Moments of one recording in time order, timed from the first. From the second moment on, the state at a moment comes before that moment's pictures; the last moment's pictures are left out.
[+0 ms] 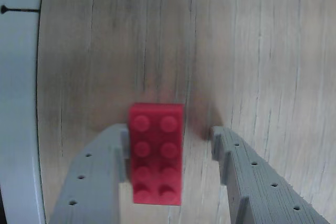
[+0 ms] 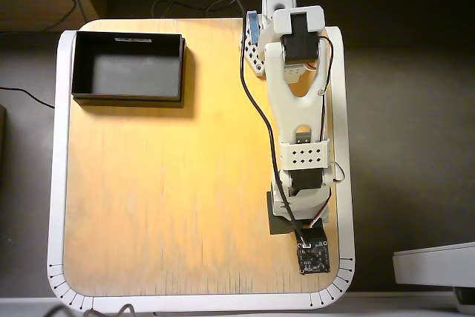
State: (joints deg) arm -3.8 73.9 101.5 45.1 177.6
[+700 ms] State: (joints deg) arm -2.9 81.7 106.3 45.4 175.1
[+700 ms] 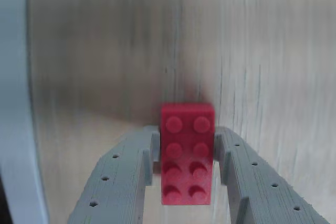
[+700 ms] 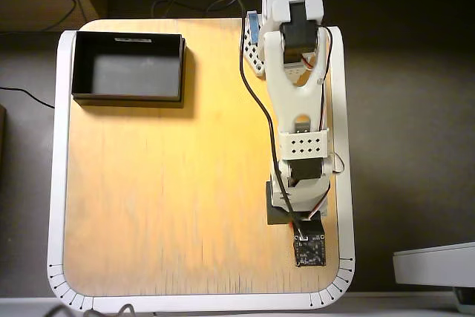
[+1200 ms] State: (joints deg) arm 13.1 100.9 106.3 52.6 178.2
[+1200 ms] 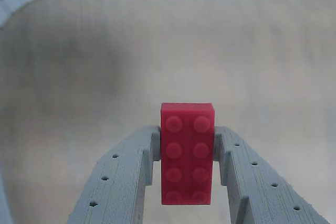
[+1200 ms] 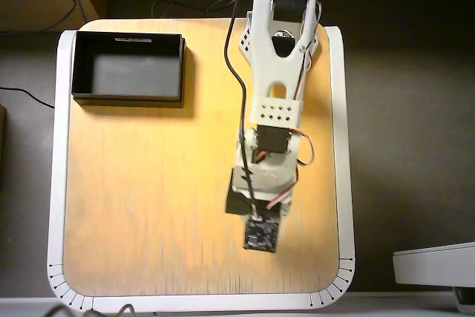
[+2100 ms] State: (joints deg) arm 62.3 126.1 106.6 81.5 186.2
